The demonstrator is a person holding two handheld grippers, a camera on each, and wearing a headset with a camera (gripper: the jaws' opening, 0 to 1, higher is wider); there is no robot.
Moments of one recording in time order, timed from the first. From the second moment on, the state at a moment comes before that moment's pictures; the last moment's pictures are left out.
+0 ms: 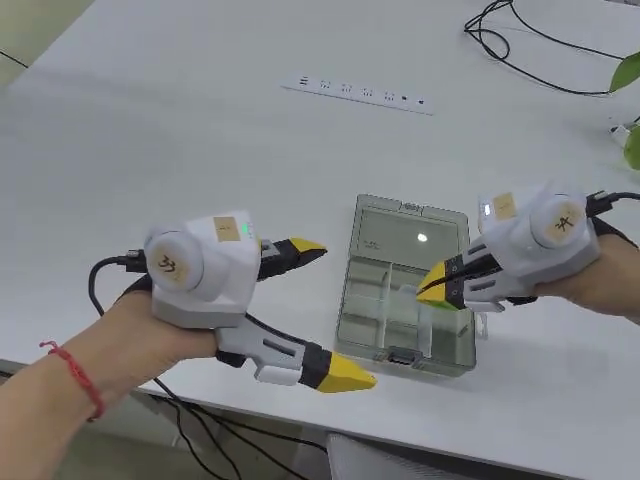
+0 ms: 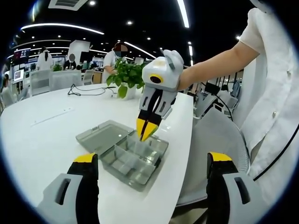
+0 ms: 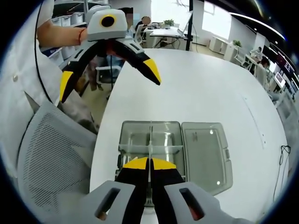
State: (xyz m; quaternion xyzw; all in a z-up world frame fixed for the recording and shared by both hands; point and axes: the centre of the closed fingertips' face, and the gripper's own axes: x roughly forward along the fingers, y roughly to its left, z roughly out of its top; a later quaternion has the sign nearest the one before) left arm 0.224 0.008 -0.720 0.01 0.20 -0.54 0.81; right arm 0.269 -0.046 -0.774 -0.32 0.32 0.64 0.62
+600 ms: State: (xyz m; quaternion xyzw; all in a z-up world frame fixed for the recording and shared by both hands) left arm 0.222 0.008 -0.726 0.01 0.21 -0.55 0.81; right arm 0.269 -0.044 -0.800 -0.34 0.35 0.63 0.60
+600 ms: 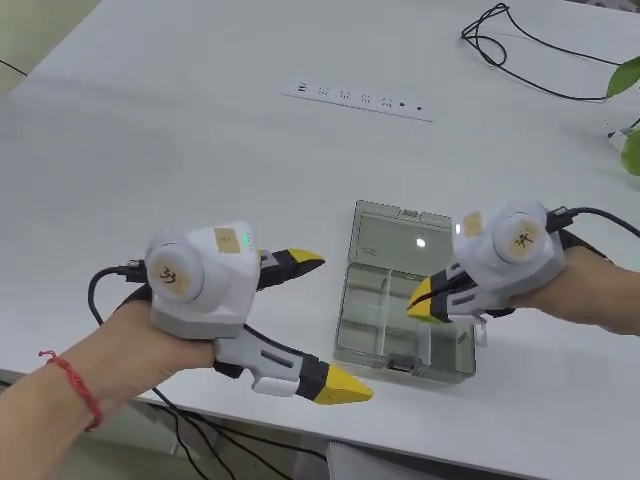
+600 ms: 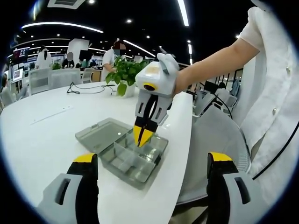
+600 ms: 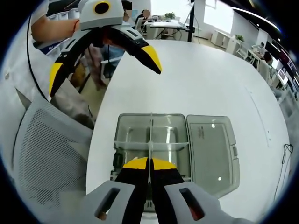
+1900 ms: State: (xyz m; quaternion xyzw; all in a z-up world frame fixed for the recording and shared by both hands) left arm 0.222 0.010 -0.721 0.01 0.21 -0.55 0.81; right arm 0.276 -0.047 -0.794 -0.33 0.35 0.61 0.63
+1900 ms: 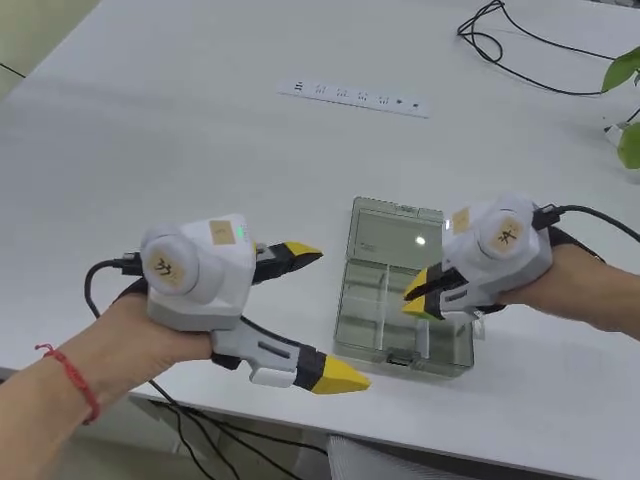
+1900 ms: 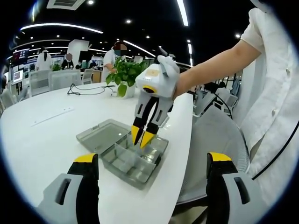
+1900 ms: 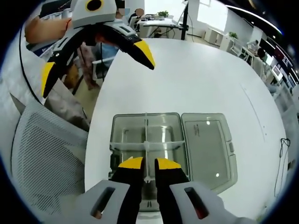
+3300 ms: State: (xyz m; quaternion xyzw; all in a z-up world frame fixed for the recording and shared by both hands) left arm 0.215 0.012 -0.716 0.02 0.21 -0.54 0.81; right arm 0.262 -0.168 -0.757 -0.28 0.37 0.54 0.70
